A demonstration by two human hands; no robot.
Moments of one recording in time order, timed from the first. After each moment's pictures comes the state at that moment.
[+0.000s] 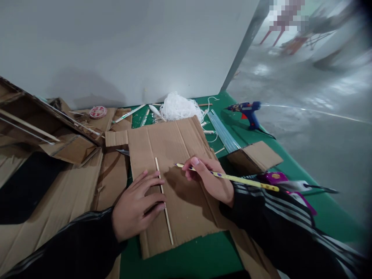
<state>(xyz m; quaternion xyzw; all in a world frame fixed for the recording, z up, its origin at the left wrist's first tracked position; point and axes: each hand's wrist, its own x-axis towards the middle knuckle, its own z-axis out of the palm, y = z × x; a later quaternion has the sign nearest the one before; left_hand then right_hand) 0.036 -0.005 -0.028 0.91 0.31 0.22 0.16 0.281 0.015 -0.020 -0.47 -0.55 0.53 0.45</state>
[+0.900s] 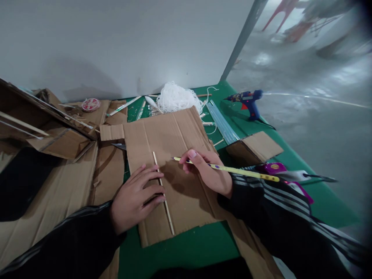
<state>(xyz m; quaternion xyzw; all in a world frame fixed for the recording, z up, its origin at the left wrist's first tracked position) 0.037 -0.003 -0.036 0.91 0.31 0.21 0.16 0.282 0.014 -0.022 -0.47 -0.55 0.53 0.43</state>
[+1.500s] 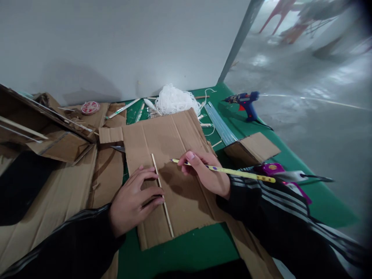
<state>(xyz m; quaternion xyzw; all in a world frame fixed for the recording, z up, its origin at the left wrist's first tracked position) 0.038 -0.002 -0.038 0.90 0.32 0.24 0.18 0.282 0.014 -0.022 -0.47 -0.55 0.53 0.43</state>
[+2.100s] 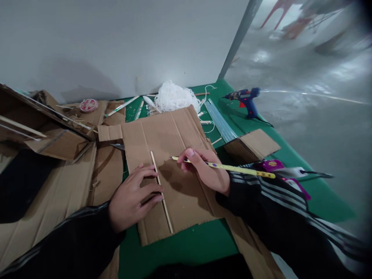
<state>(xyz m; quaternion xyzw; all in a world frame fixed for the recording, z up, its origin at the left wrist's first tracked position) 0.037 -0.003 -0.034 0.90 0.33 0.22 0.17 0.282 0.014 -0.022 -0.47 -0.55 0.53 0.43</state>
